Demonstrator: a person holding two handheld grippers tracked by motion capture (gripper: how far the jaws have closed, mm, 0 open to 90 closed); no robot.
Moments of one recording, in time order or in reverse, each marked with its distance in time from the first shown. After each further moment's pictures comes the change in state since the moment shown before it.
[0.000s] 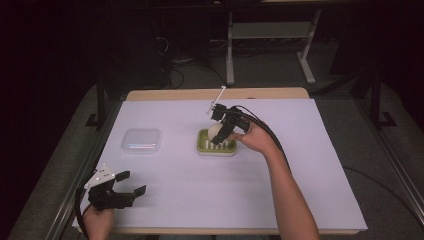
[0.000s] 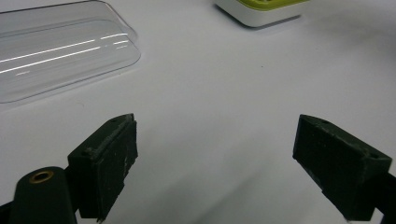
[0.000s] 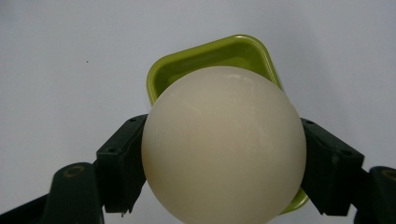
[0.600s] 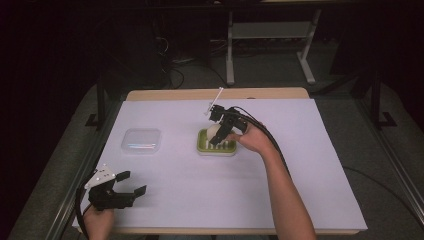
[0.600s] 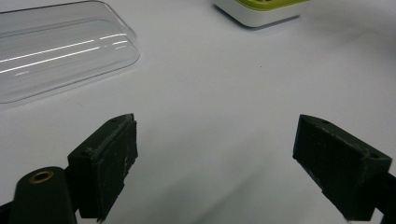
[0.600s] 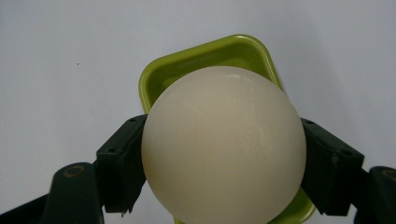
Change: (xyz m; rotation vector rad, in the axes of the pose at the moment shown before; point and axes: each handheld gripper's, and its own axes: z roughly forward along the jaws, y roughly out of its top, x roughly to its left) left arm 0.000 0.000 0.000 -0.003 -0.003 -0.002; right arm -0.003 0.003 0.011 0.010 0.001 0.011
